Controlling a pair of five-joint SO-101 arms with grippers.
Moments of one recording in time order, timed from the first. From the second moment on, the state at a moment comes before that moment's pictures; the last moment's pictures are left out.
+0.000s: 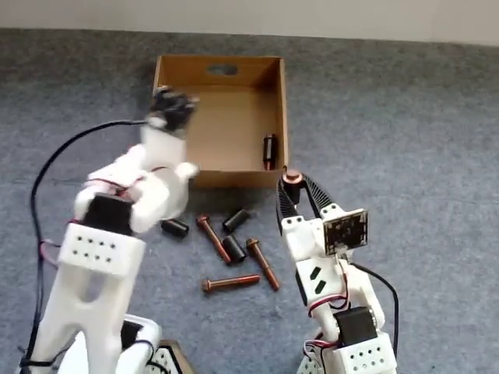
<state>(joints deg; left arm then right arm) 3.3 -42.5 38.5 61.7 -8.0 -18.9 -104.0 95.7 21.3 3.7</state>
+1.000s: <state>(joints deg) -16.8 -43.5 77.6 36.4 -9.4 -18.9 -104.0 95.7 26.5 -4.5</state>
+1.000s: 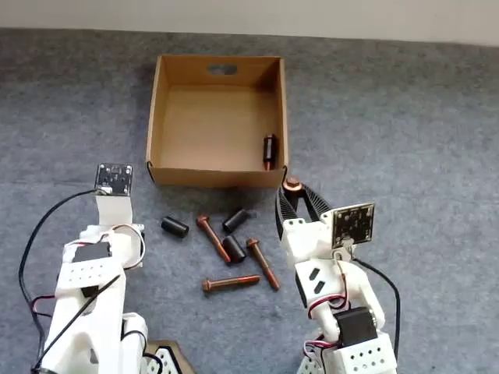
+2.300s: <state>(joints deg) -7.9 -43.5 78.6 36.1 -9.4 -18.9 -104.0 95.7 32.2 -4.5</state>
